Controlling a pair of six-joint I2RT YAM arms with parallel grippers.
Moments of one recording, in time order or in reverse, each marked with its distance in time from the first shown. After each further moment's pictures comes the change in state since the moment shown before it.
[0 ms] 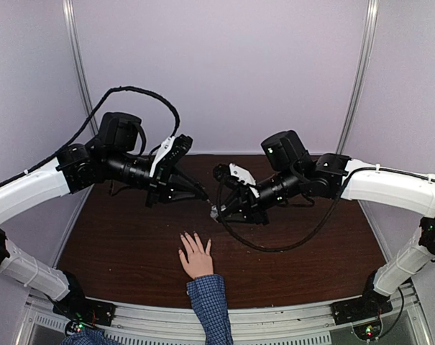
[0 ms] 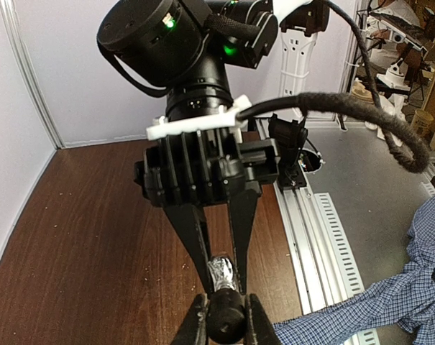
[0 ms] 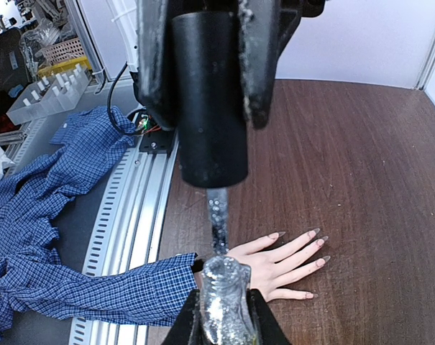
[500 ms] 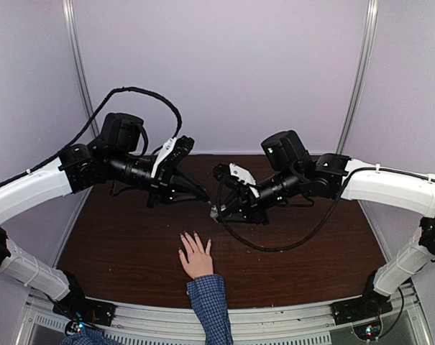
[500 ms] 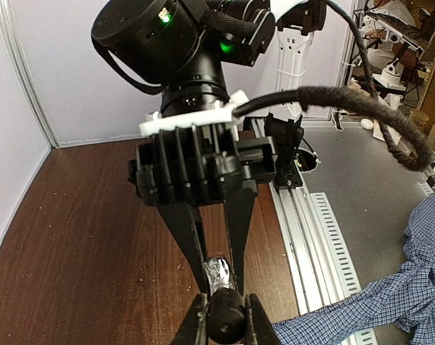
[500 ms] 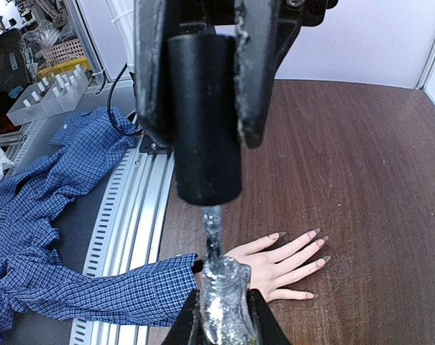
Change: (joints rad) left arm 0.000 0.013 0.000 0.001 0.015 -0.003; right arm 0.000 0.000 0.000 0.002 0.000 0.004
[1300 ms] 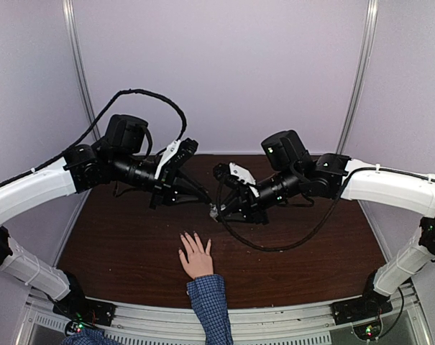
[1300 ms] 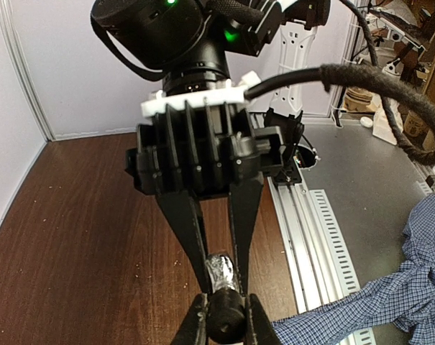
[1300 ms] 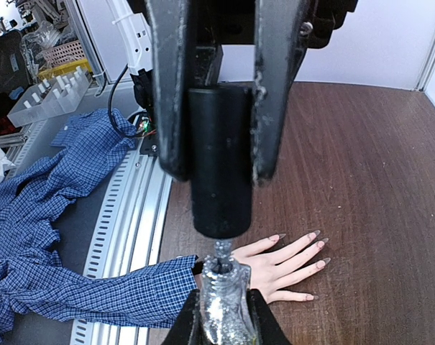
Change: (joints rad) left arm 0.000 0.025 0.000 0.000 0.004 -0.006; right arm 0.000 0.000 0.000 0.007 -0.001 0.004
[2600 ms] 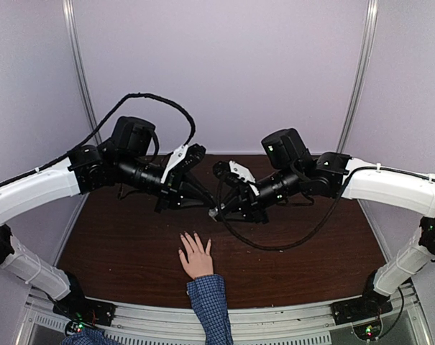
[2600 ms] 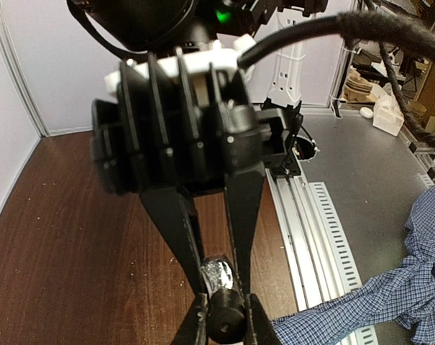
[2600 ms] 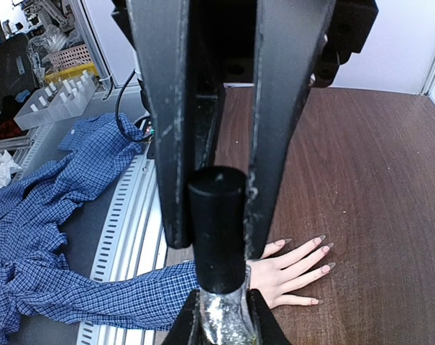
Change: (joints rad) left arm -0.047 0.036 0.015 -0.015 -0.037 0.026; right arm 0.000 0.000 0.013 -0.006 -0.024 0.010
